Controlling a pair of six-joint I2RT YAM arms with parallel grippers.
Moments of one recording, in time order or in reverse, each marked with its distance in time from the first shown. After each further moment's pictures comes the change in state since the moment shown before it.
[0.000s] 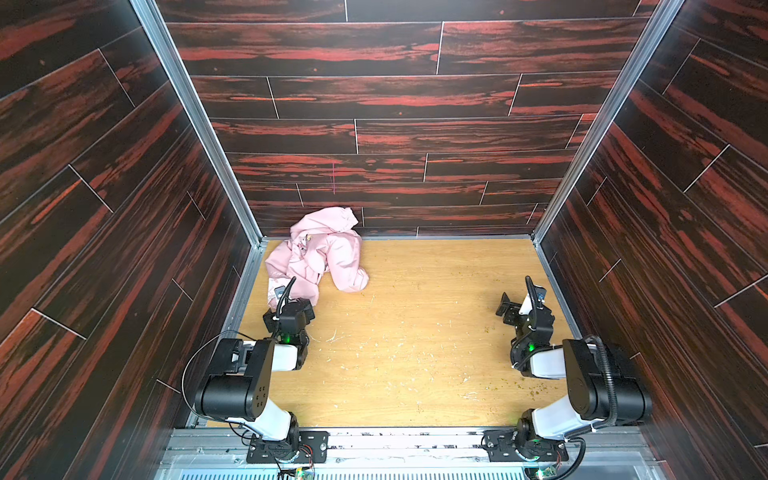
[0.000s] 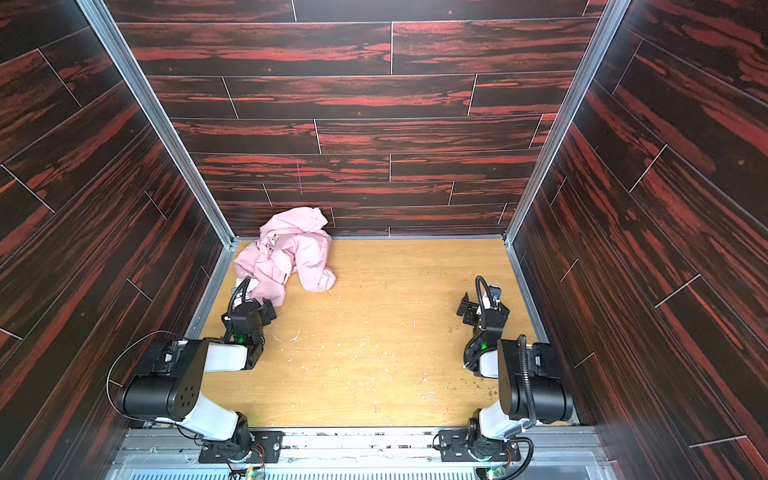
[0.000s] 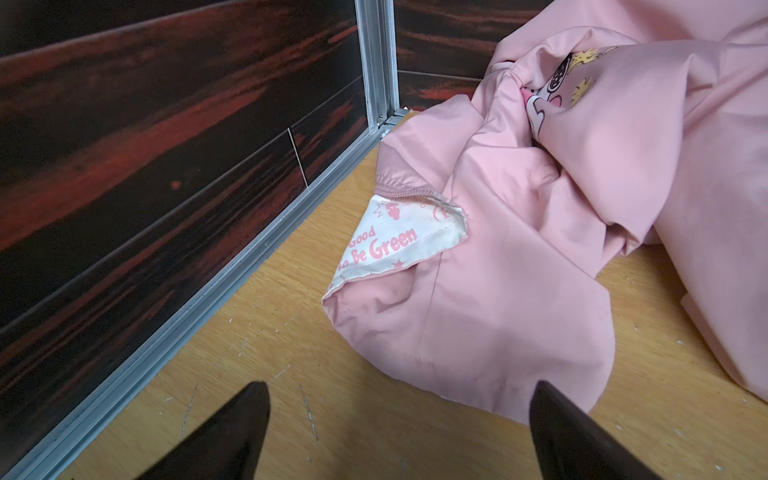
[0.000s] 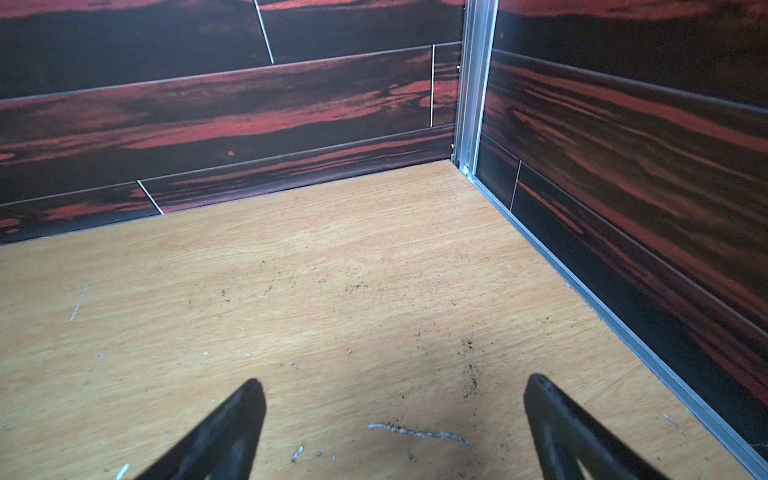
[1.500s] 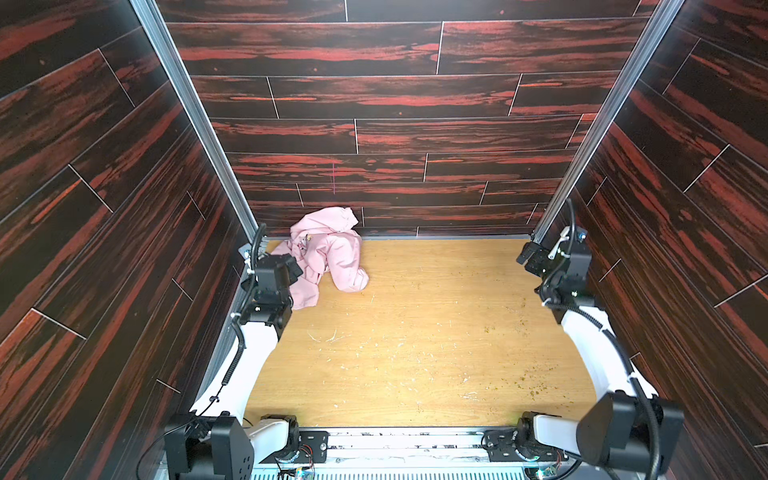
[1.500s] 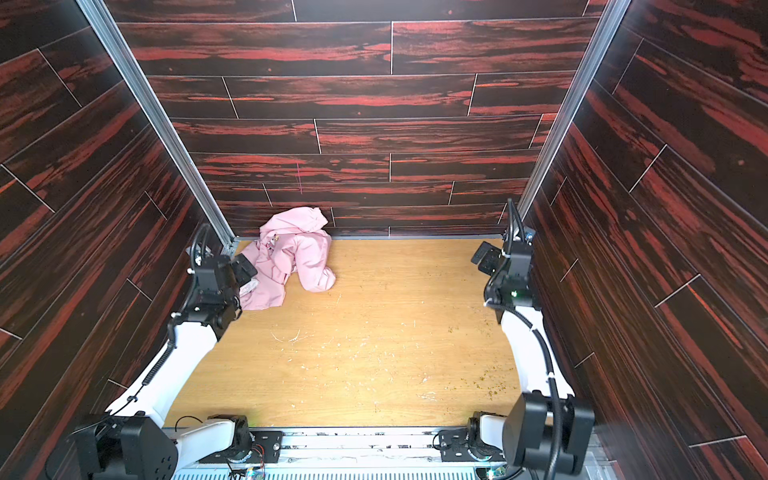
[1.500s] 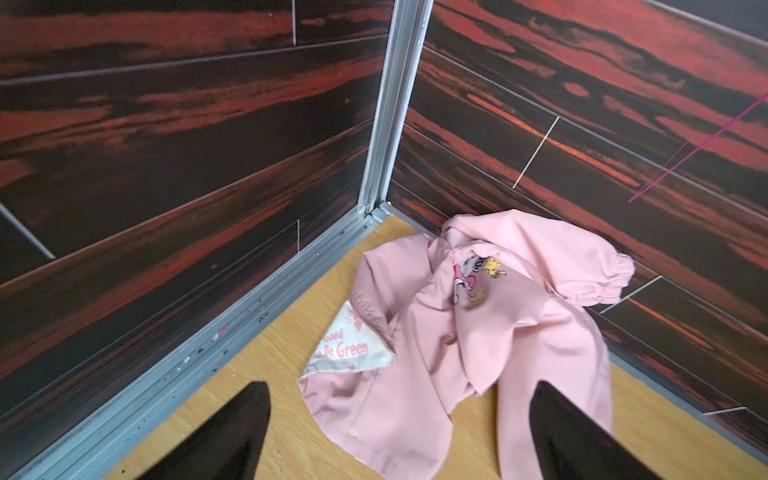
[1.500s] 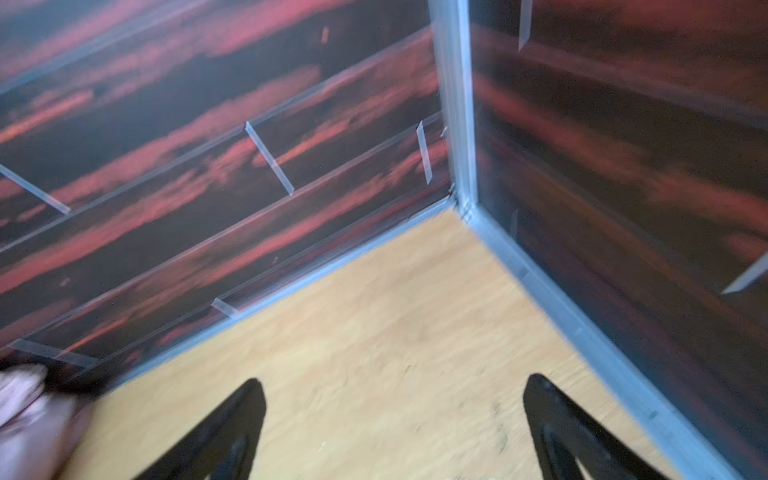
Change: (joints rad) left arm 0.002 -0.341 0.626 -0.989 0.040 -0.352; right arm -0.027 -0.222 0.821 -1.269 -0.069 0.287
